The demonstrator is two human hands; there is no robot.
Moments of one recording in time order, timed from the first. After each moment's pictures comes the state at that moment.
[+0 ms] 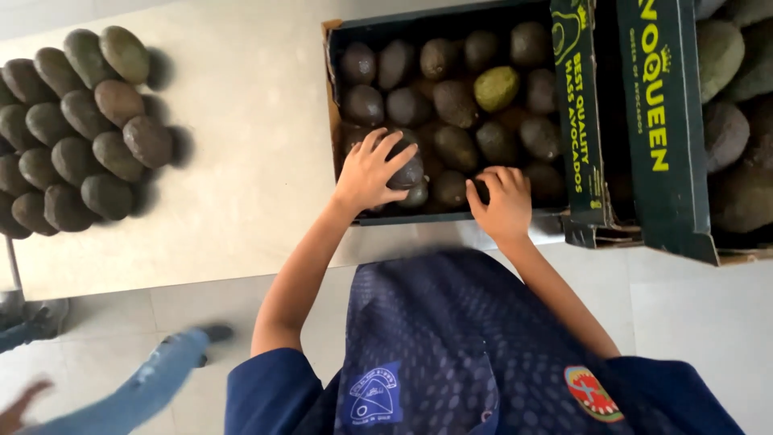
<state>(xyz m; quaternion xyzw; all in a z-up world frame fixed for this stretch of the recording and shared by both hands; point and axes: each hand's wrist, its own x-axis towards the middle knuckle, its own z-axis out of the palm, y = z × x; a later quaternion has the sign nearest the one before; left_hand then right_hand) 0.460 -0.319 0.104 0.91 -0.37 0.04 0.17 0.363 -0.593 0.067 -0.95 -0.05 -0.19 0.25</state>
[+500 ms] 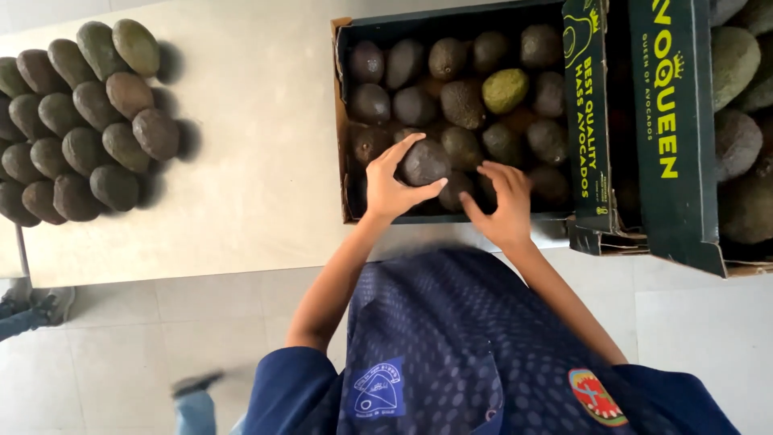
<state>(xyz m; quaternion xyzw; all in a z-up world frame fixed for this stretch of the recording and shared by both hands) 0.429 -0.369 0.133 0.83 -0.16 0.08 0.53 0.362 -0.591 0.091 -0.93 -0.06 -0.17 0.32</state>
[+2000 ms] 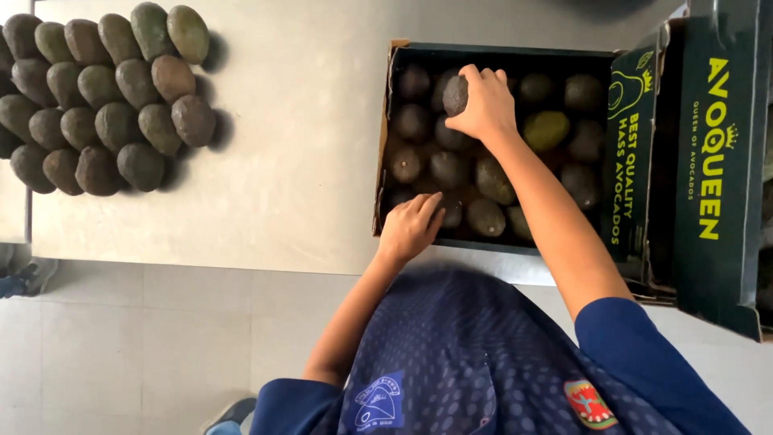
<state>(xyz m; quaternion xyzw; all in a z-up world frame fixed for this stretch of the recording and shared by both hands) 0.390 -0.333 0.090 0.91 -0.18 0.12 0.37 0.595 -0.509 0.089 -0.96 -0.13 -0.04 0.23</state>
